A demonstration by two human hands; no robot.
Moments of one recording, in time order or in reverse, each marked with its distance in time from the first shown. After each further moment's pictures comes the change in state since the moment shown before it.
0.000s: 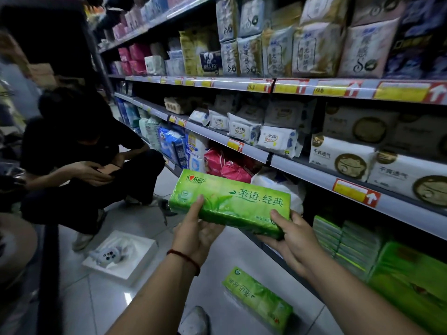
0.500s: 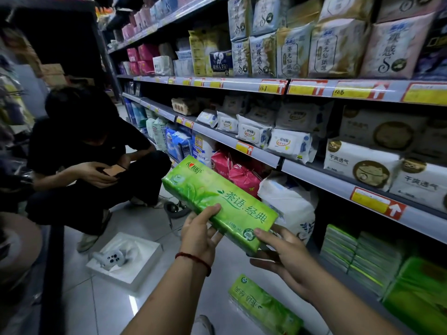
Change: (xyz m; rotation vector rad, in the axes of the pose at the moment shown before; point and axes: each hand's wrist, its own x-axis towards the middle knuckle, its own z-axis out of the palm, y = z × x) left_hand 0.039 -0.001 -0.008 0.011 0.093 0.038; right_hand 0.005 0.021 0.017 -0.212 -0.174 0.090
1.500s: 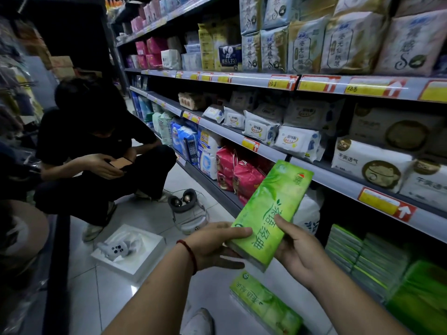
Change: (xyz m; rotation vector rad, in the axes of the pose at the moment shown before) left_hand -0.005 0.005 -0.015 0.661 -0.403 -0.352; right_hand 0.011 -0.007 -0.008 0.277 0.012 0.058
